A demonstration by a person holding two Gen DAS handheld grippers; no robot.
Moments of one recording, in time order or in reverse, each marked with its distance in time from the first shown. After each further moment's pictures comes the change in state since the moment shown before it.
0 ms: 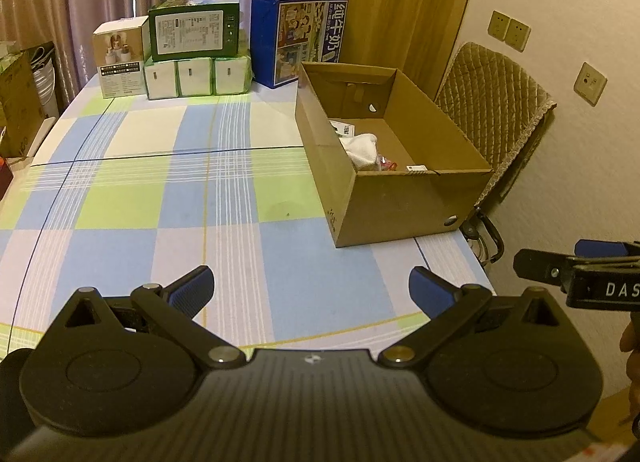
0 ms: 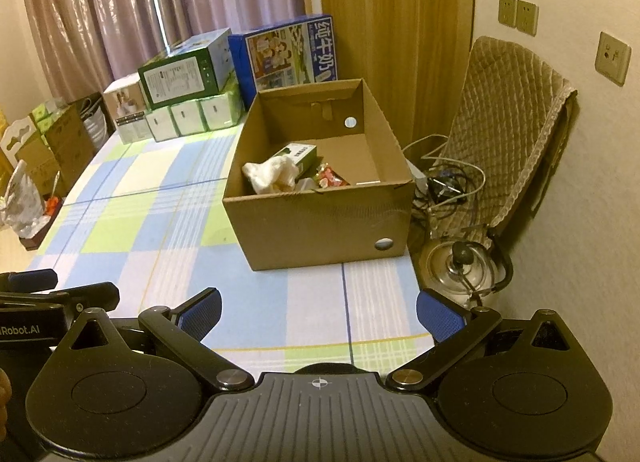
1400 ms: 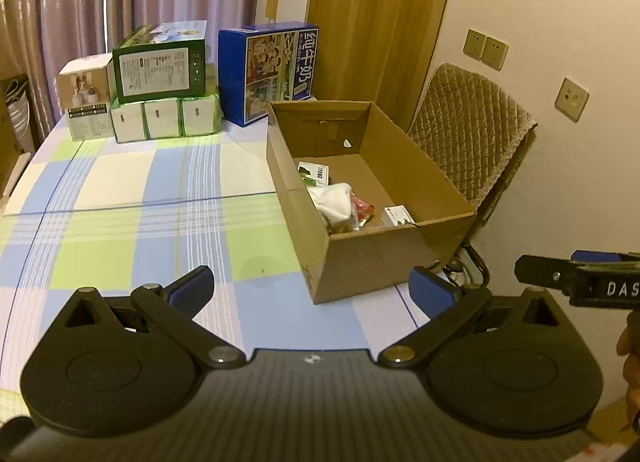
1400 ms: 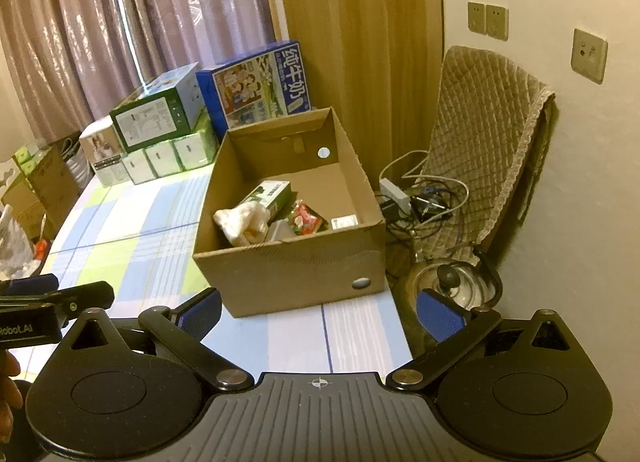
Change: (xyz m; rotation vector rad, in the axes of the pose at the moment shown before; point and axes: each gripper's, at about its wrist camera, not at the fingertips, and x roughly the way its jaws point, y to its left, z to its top) left arm 0.019 -0.012 0.043 0.044 -0.078 -0.060; right arm -0.002 -0.025 0.031 0.082 -0.068 -0.026
